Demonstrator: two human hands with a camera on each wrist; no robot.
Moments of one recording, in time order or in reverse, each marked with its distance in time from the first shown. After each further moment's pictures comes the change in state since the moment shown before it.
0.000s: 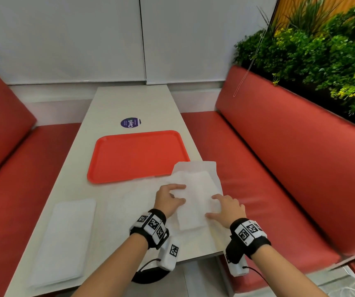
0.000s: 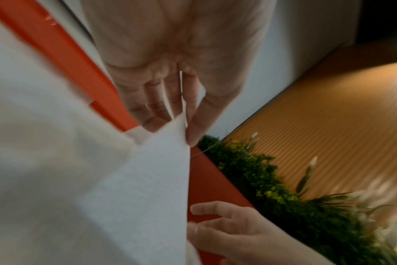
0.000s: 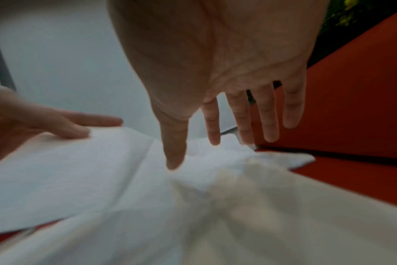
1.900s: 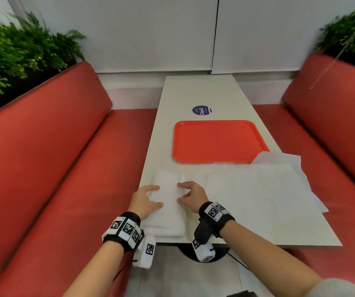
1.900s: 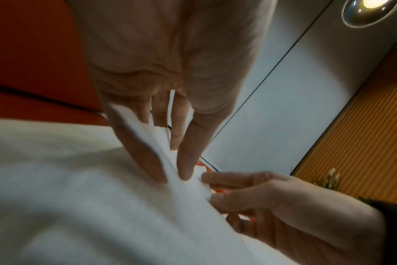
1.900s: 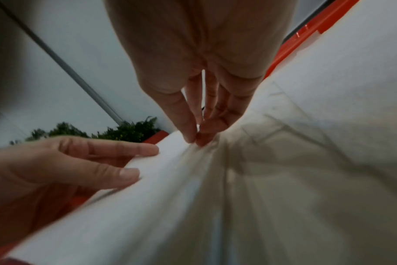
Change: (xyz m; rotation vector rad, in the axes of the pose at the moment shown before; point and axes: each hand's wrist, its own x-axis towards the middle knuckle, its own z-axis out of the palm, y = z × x) left_hand -0.115 -0.119 -0.293 0.263 0.261 -0.188; right_hand -0.050 -0.322 0.114 0.730 -0.228 -0.375
